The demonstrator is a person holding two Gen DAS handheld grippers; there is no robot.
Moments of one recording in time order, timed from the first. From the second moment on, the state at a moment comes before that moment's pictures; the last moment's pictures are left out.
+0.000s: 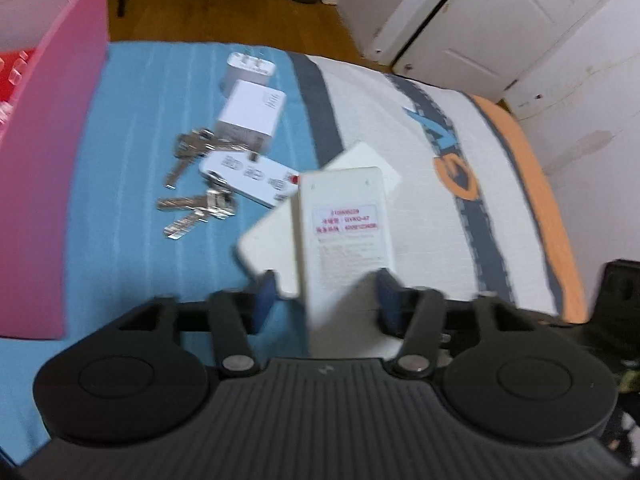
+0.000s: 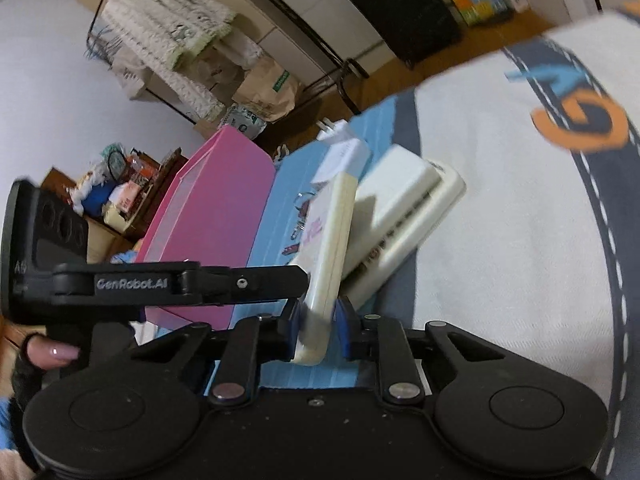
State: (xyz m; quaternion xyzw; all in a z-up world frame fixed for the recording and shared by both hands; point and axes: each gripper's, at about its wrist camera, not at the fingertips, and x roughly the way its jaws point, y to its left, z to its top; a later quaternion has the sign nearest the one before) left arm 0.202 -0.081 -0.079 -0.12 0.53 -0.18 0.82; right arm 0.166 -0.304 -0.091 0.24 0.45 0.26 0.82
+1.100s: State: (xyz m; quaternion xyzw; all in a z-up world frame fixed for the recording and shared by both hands) left arm 0.180 -0.033 -0.093 -0.21 0.53 -0.16 0.81; right arm 0.134 -0.220 -0.062 -0.01 0.44 0.29 0.85
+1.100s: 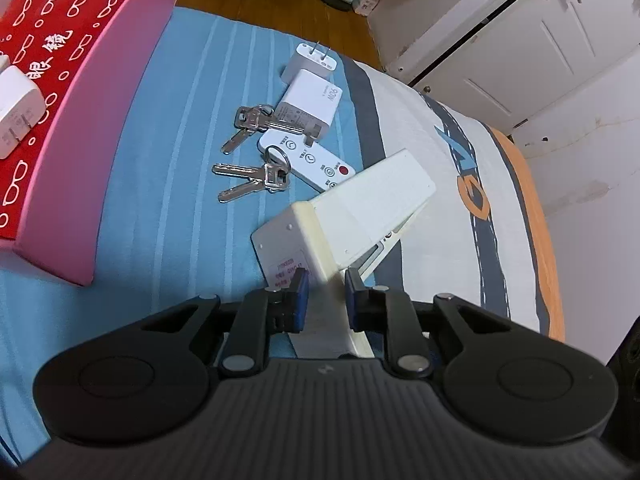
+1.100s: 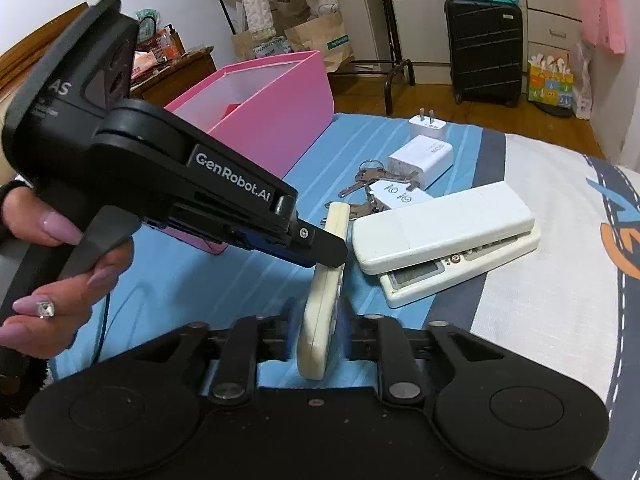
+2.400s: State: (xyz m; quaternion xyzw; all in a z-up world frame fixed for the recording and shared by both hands) left arm 0.156 0.066 0.025 -0.17 0.42 -0.08 0.89; right arm 0.103 -0.072 0.017 -0.18 0.28 0.32 0.89
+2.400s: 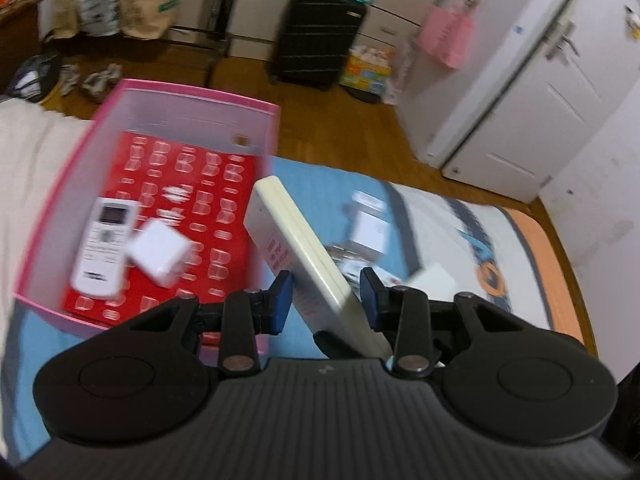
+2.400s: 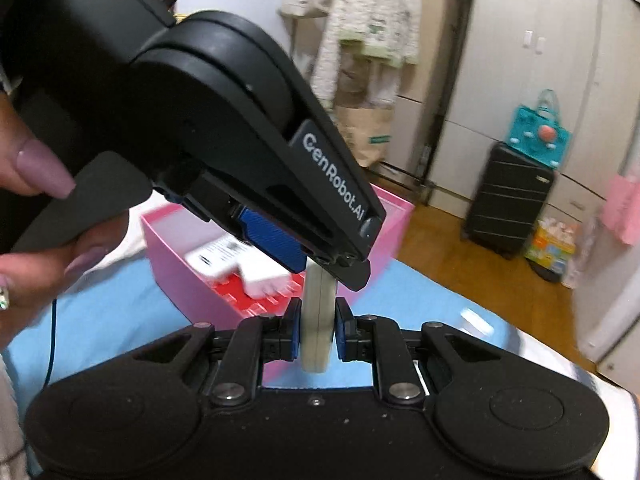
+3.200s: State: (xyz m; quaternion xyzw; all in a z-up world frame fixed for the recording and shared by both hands) left arm 0.303 0.198 -0.080 -0.32 0.50 -0.09 0.80; right arm 0.210 0.043 -0.048 -0.47 0.28 0.34 0.77
